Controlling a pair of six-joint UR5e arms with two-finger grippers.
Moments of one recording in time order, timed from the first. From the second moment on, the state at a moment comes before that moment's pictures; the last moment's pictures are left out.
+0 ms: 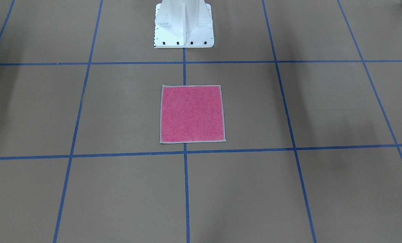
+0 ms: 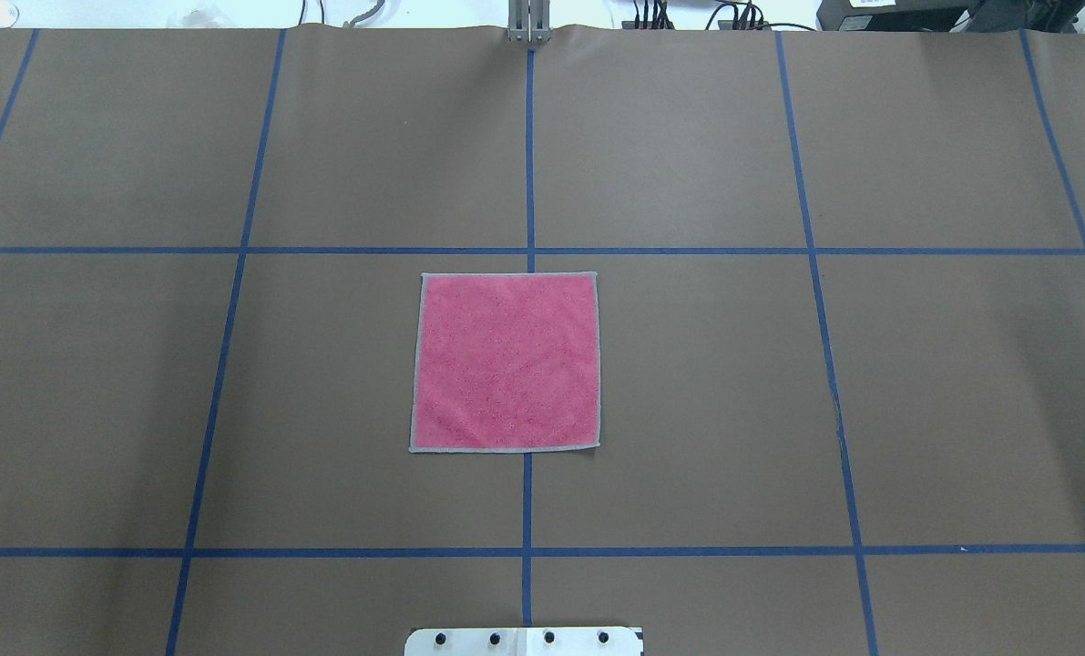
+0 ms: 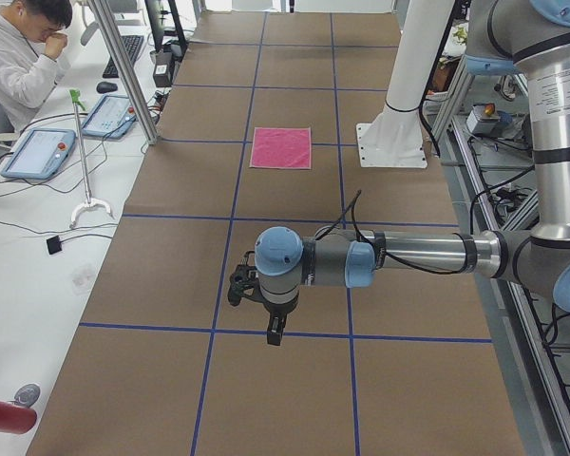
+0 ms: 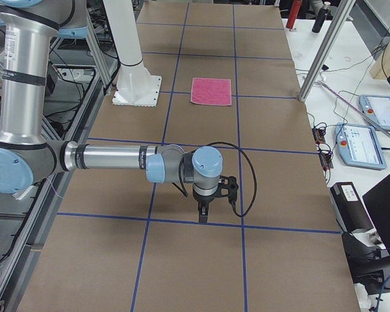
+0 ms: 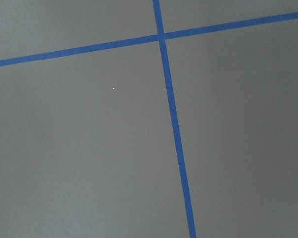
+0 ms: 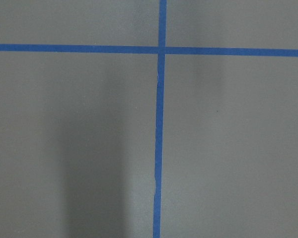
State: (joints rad) left arm -1.58 -1.36 -1.80 -1.57 -2.36 0.16; right arm 1.52 -1.74 1.76 -1.55 2.35 0.05
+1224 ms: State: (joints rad) left arm -1.58 -1.39 -1.86 -1.57 -2.37 0.16; right arm 1.52 -1.69 1.78 -1.48 2.34 0.06
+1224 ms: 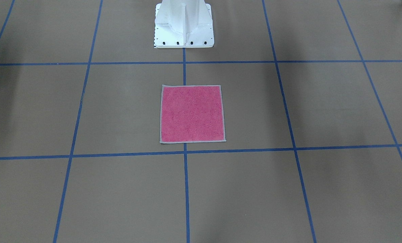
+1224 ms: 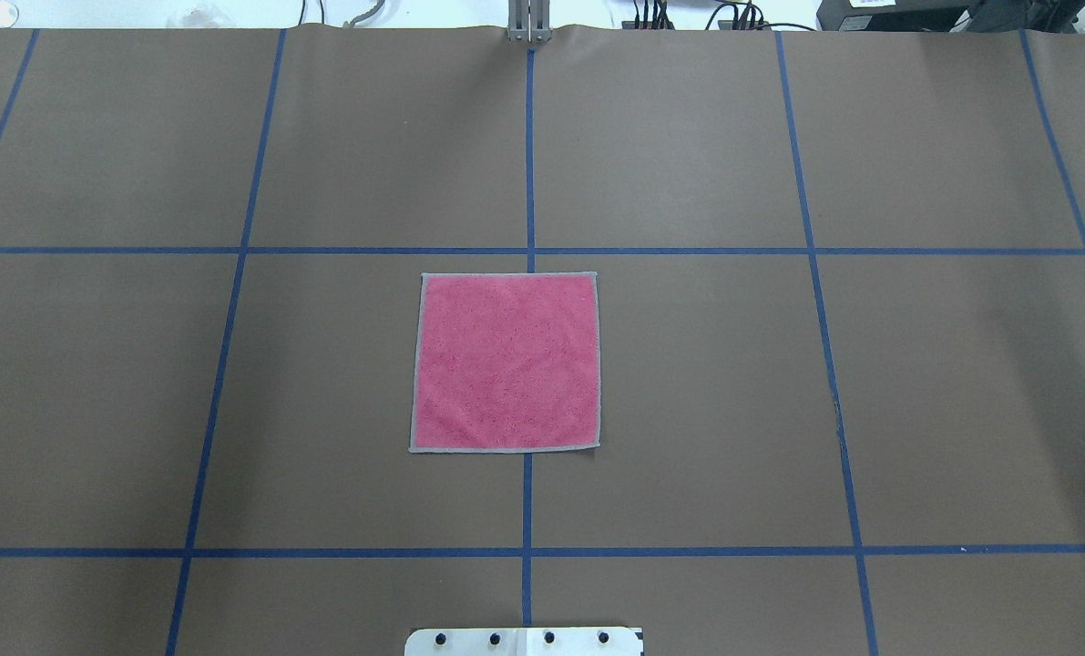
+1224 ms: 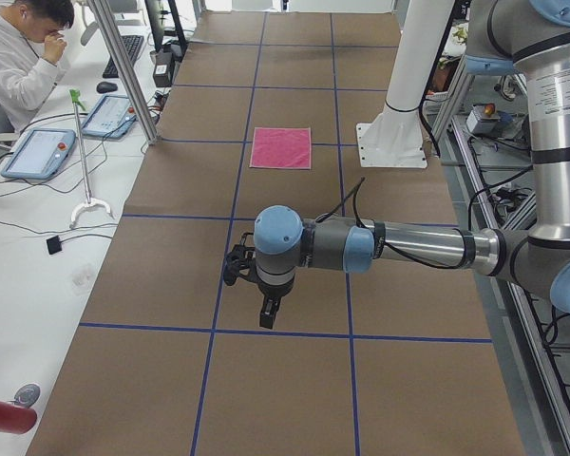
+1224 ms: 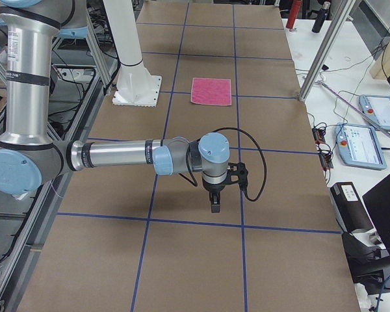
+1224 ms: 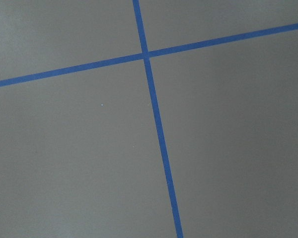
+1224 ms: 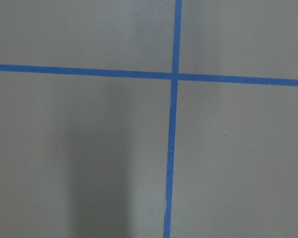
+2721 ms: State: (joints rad) left arm -1.37 -1.59 -1.82 -1.92 -2.37 -0.25; right arm 1.35 -1.61 1.80 -1.12 2.31 0.48
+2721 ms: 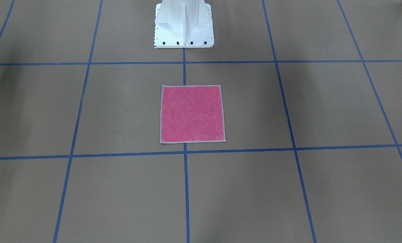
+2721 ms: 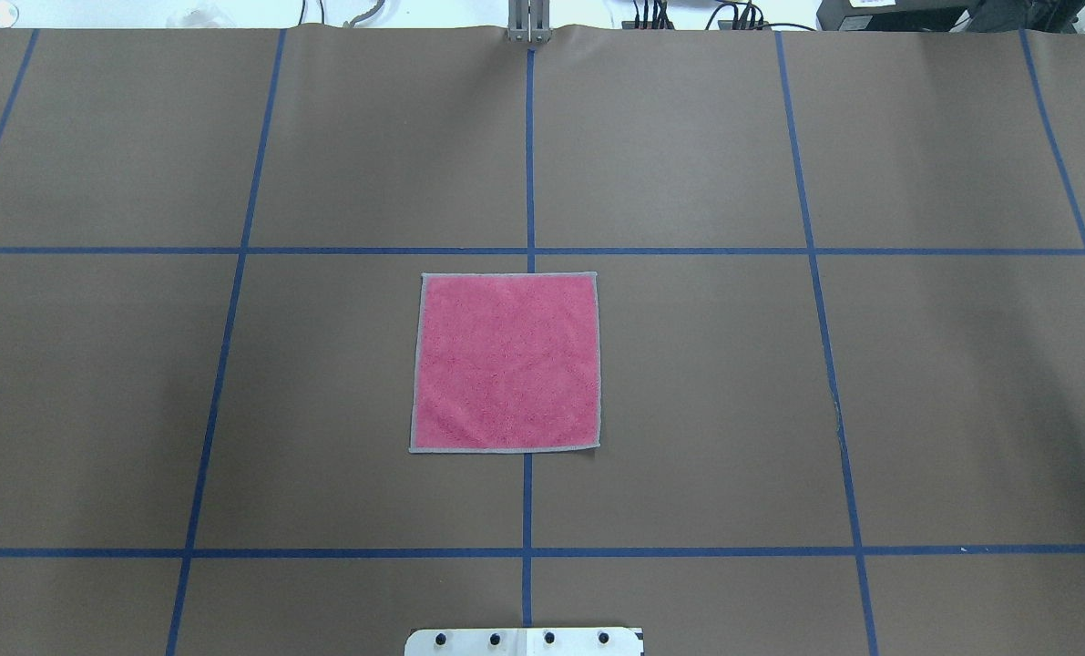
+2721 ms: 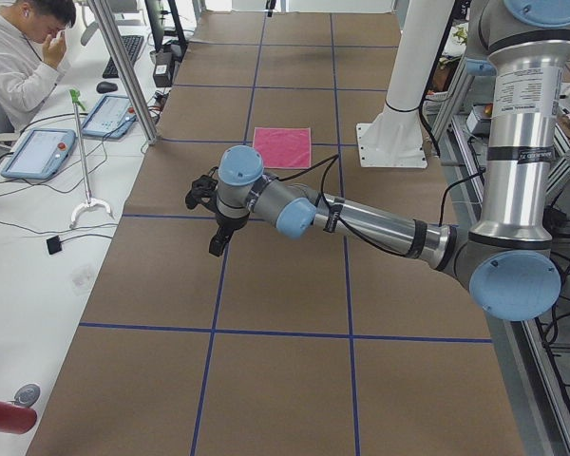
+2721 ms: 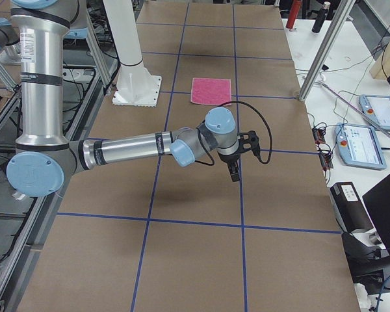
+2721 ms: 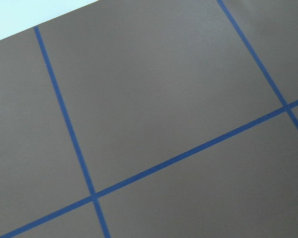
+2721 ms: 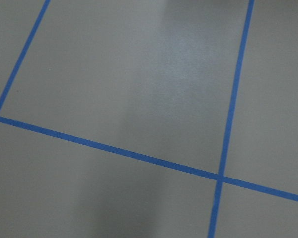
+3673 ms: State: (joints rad) left arm -0.97 -1.63 -1.86 -2.32 -2.20 -1.22; right arm 0.72 -1.57 2.03 -0.93 1.81 1.59
